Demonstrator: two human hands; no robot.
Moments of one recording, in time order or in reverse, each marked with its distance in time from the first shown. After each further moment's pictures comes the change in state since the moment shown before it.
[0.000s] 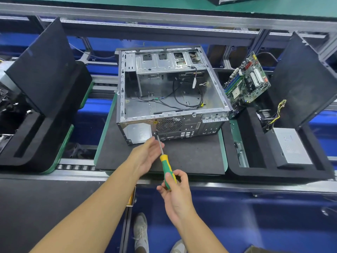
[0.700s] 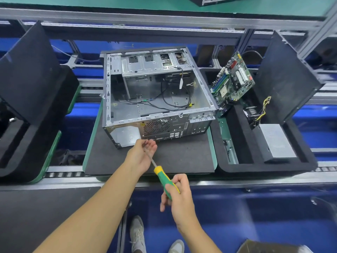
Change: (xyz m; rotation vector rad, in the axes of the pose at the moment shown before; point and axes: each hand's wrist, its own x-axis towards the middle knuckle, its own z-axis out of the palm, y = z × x) left_hand 0.015 -0.010 0.023 -0.317 0.041 -0.001; right_hand -0.020 -0.022 -0.036 -0.479 -0.126 -0.227
